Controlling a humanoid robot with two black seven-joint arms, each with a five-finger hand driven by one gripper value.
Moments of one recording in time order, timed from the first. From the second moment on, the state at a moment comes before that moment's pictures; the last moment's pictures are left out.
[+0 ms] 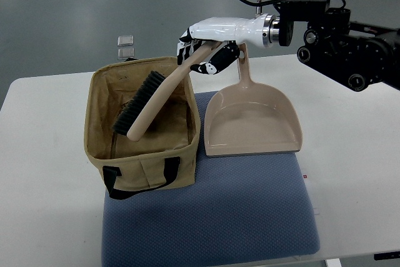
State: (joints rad) left arm -0.01 0.00 -0.13 -0.19 -0.06 0.05 0.06; right arm 1.26 -0.27 0.27 0.87 -1.47 0.25 0.48
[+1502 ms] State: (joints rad) left arm -0.01 0.00 -0.13 -0.19 -0.06 0.05 0.06; right arm 0.83 -0.30 0.90 0.79 -1.05 0.21 0.48
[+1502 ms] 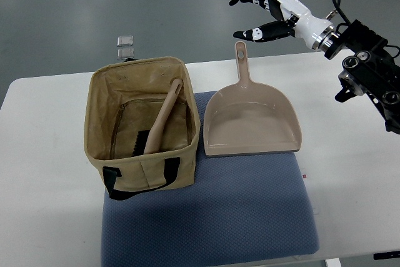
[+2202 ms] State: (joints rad) left arm -0.01 0.00 -0.13 -0.19 -0.06 0.05 0.06; right arm 0.77 -0.26 0.89 0.58 -0.23 0.17 0.36
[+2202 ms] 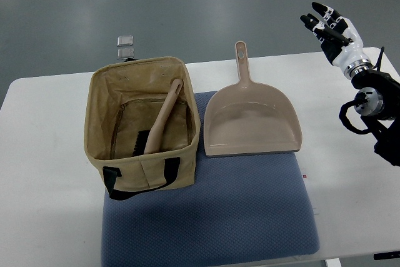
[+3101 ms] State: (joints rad) left arm -0.01 0.00 -0.13 -0.19 -0.06 0.05 0.06; right arm 0.75 -0.20 0.87 0.57 -0.25 0.21 0.45
